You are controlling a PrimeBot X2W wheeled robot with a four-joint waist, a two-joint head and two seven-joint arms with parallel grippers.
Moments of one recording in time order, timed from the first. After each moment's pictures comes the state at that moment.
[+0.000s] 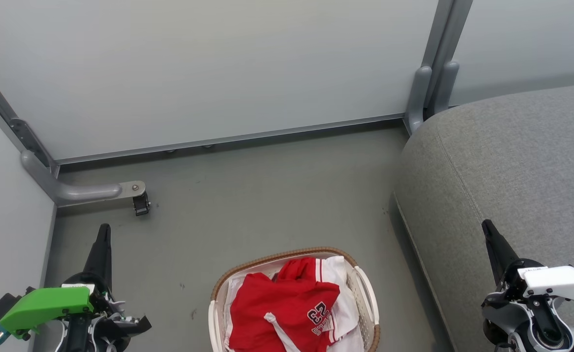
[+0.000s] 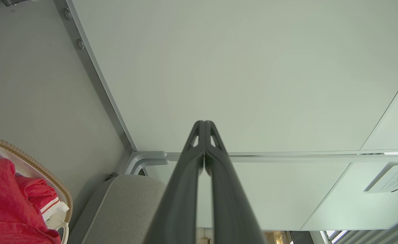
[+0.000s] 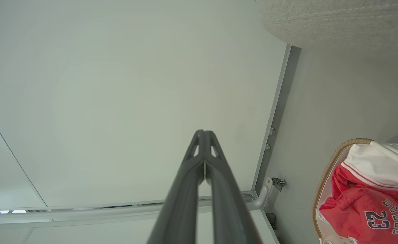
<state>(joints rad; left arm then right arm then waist) -0.11 0.05 0.11 0.24 -1.61 -0.13 0.11 -0.11 -0.05 -0.11 0.24 1.61 0.13 0.11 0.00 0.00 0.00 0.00</state>
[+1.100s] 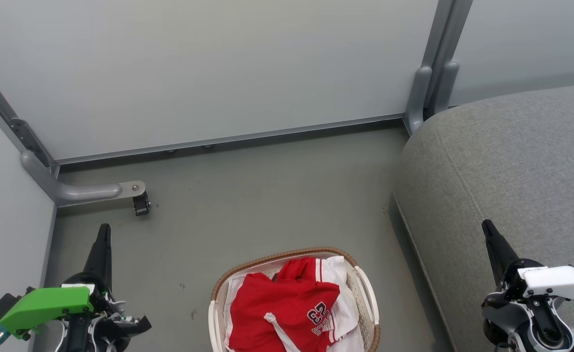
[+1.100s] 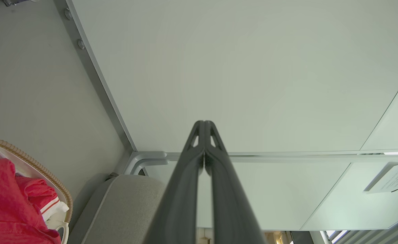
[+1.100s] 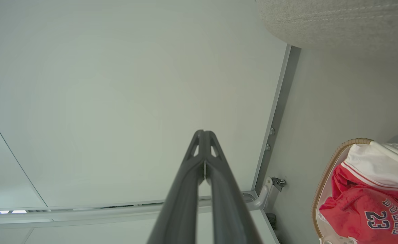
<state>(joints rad) -0.11 0.05 0.11 0.24 -1.61 -0.13 0.11 -0.11 -0.05 -0.11 0.24 1.61 0.13 0.11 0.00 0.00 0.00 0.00</state>
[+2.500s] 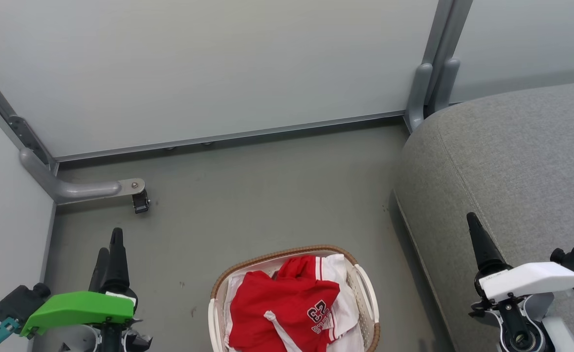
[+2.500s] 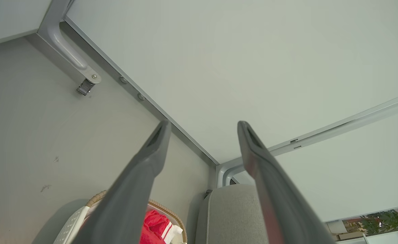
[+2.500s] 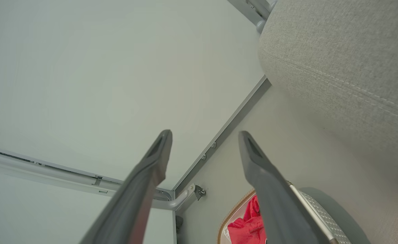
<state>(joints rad) -0.09 0.05 0.06 0.28 -1.05 -0.13 -0.03 -0.12 -0.09 0.00 0.27 1.14 0.13 -0.03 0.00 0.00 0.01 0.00</state>
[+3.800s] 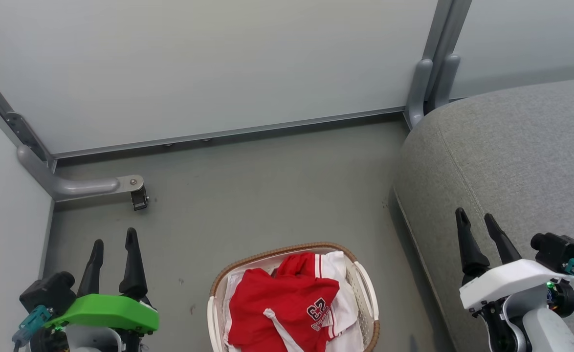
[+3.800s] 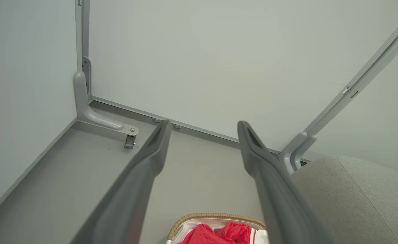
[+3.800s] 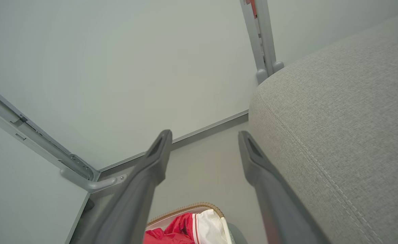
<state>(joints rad) -0.07 0.06 0.03 0.27 -0.51 -0.12 -0.15 -0.13 -0.11 0.04 0.27 0.58 0.13 -0.15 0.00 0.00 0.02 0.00</state>
